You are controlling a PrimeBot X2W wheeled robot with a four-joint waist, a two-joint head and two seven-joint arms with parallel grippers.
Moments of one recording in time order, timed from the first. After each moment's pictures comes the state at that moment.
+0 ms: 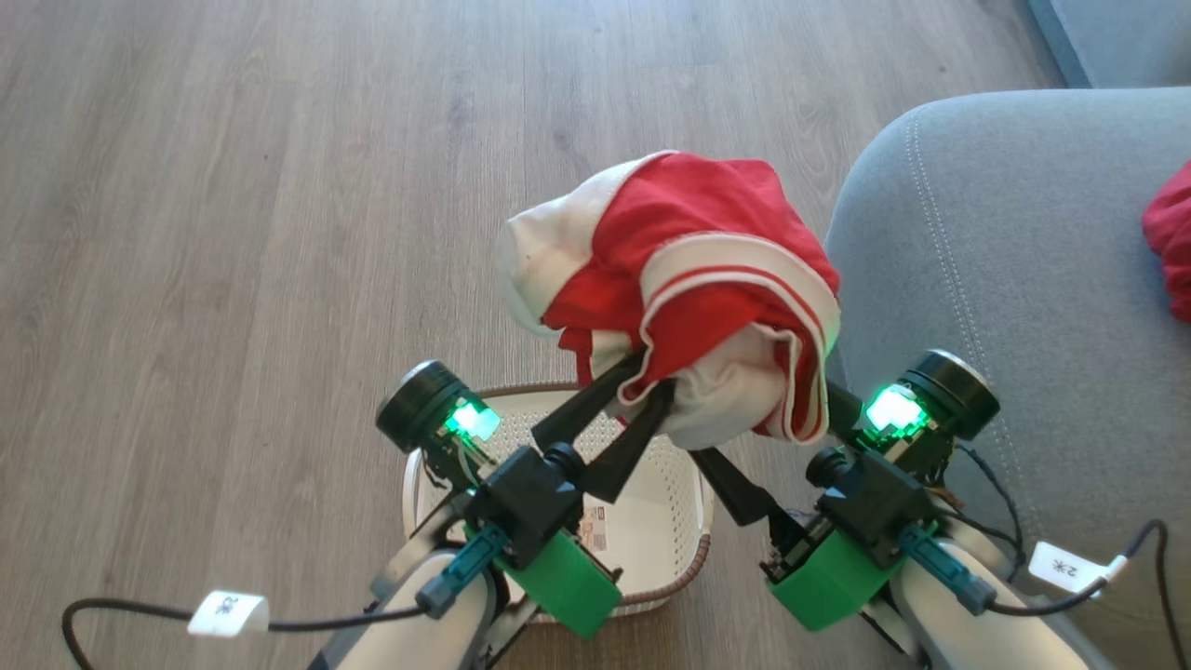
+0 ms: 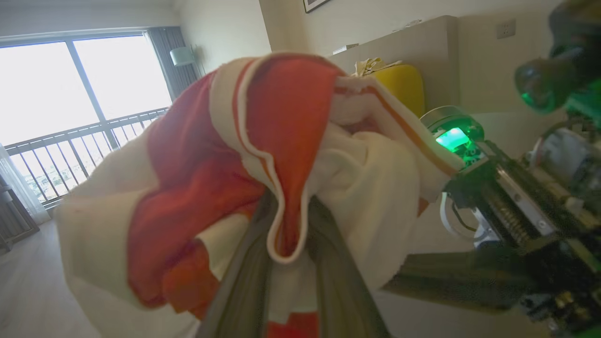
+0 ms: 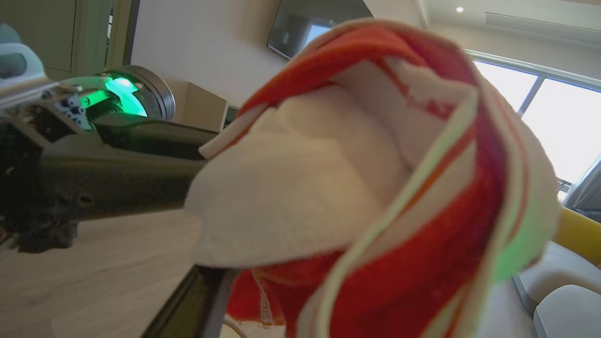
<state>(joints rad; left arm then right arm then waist) -0.25 0.08 -0.58 -0.03 -0.02 -0.13 -0.26 -0.23 -0.27 0.54 -0.04 0.00 0.13 -0.26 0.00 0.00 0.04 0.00</state>
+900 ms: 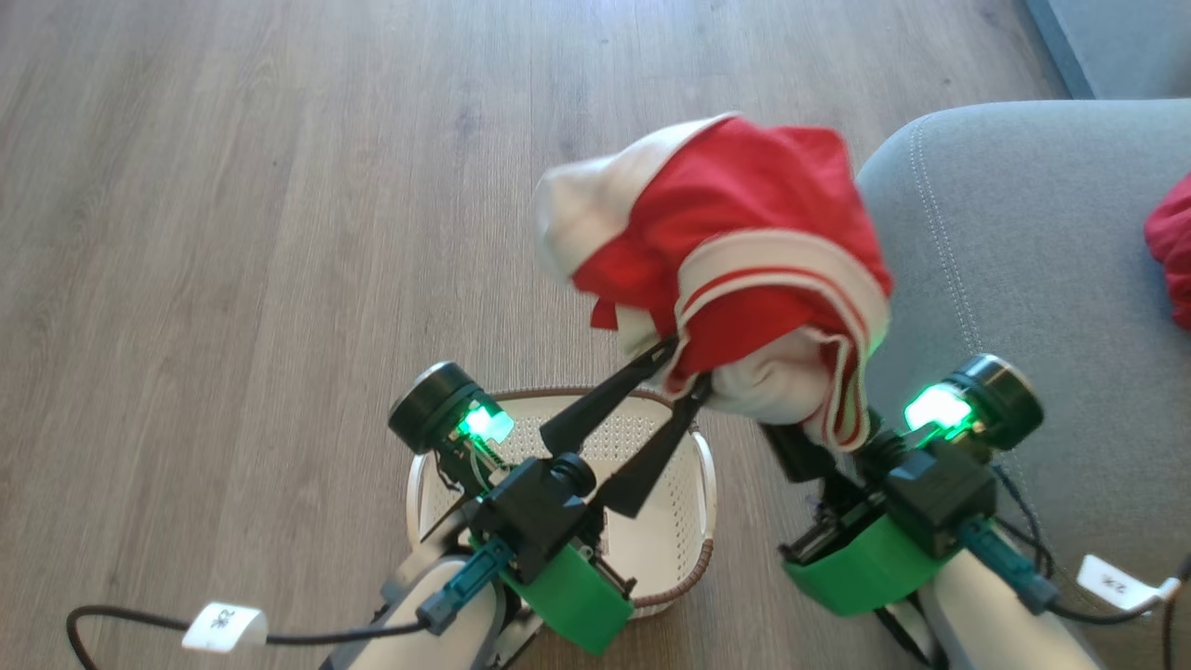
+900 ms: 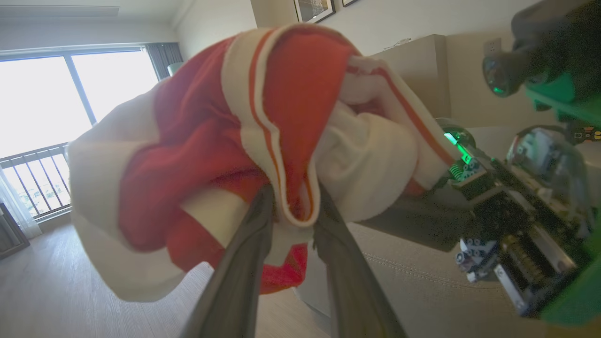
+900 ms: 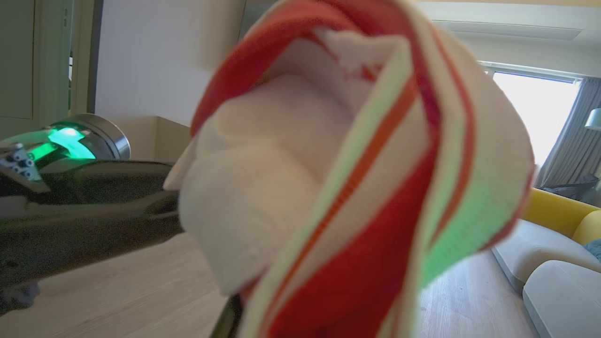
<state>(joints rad) -0.25 0.08 -0.59 -0.07 -0.03 -0.13 -0.27 -0.15 -0.19 0.42 -0.10 0.03 0.13 -0.25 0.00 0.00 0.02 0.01</state>
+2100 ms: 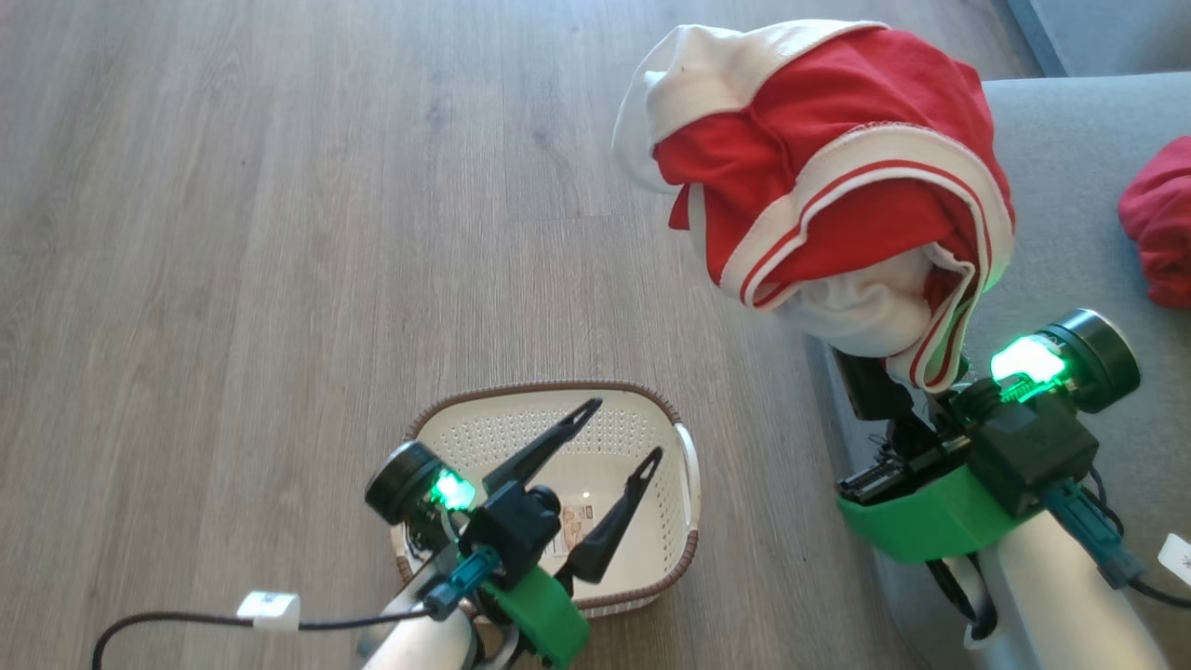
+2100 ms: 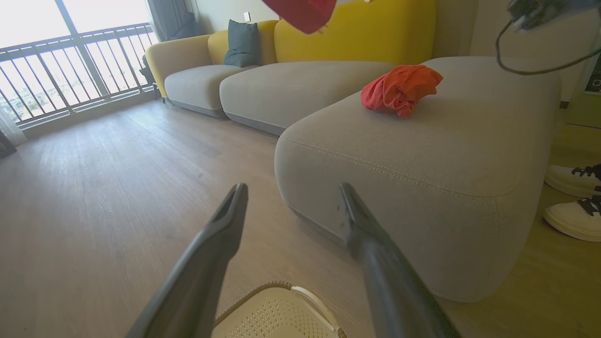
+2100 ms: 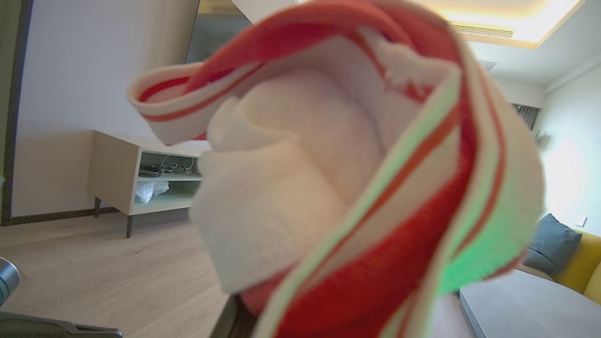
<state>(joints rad) -0.17 0.08 -0.54 0.17 -0.03 -0.12 -0.26 -0.18 -0.17 0.26 -0.17 0.01 0.13 -0.26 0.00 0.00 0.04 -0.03</state>
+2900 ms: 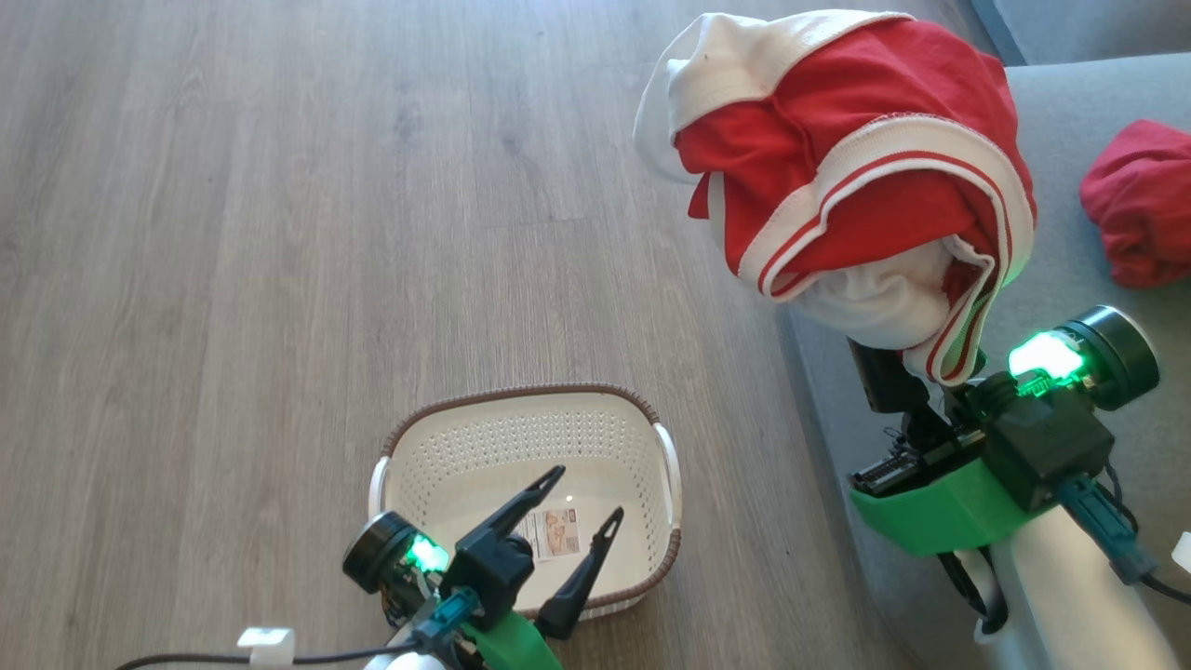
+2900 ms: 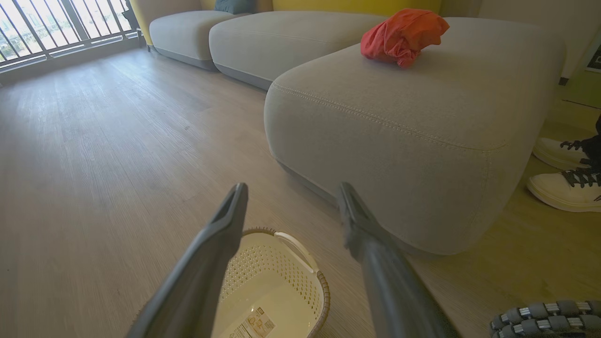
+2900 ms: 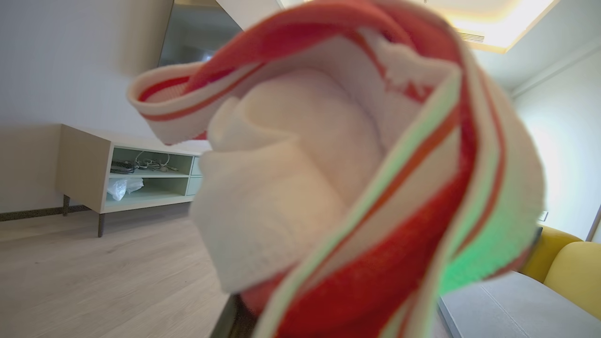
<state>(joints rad) -0.08 0.09 -0.51 0.25 -0.03 -0.12 -0.26 -0.18 -0.17 0.23 -0.17 0.00 0.13 -0.26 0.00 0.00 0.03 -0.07</state>
